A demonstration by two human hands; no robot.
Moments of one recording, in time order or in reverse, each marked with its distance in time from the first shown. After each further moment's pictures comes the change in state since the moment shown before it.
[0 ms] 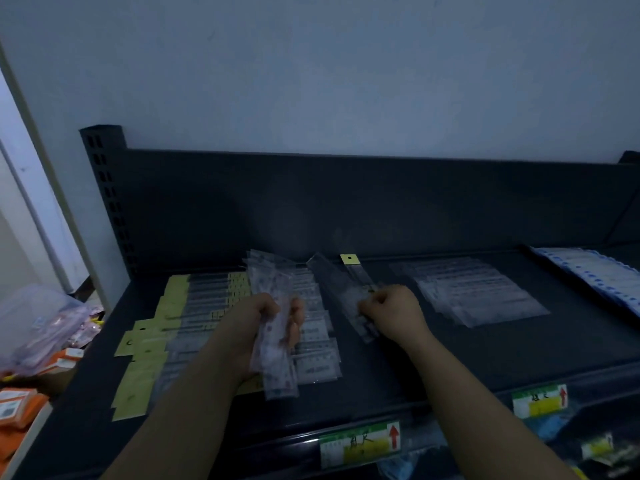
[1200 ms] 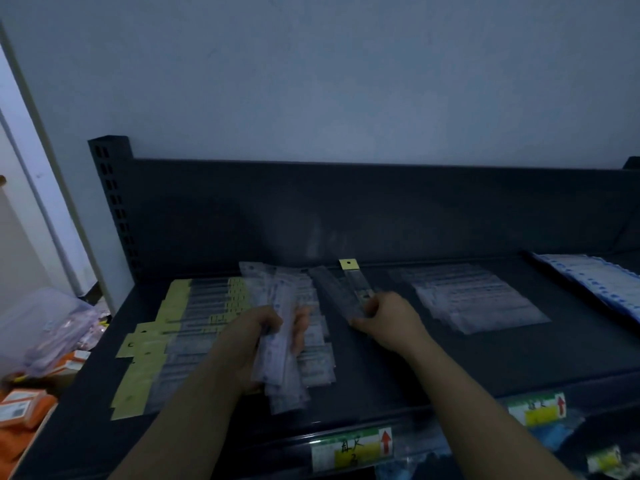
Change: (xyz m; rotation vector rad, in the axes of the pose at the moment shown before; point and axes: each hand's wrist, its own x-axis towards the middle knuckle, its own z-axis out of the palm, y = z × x) left_hand -0.012 -0.011 0.010 -0.096 0.016 0.021; right_hand 0.000 0.000 -0.008 -0.287 -0.087 -0.068
